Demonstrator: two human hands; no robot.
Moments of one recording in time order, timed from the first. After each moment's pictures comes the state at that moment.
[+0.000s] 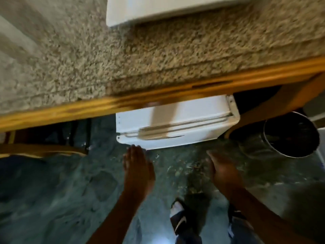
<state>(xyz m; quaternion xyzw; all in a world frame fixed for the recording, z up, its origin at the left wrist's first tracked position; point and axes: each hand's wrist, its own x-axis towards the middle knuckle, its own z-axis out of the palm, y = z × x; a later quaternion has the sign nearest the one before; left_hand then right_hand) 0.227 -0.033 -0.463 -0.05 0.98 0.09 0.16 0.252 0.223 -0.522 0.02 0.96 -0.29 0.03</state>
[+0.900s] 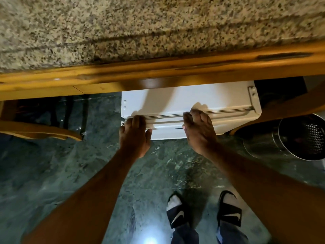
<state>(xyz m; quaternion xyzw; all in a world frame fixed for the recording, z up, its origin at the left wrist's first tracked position) 0.148 -0.095 -0.522 0.02 0.99 -0.03 0.16 0.140 0.133 -0.538 -0.13 0.99 -0.08 0.07</state>
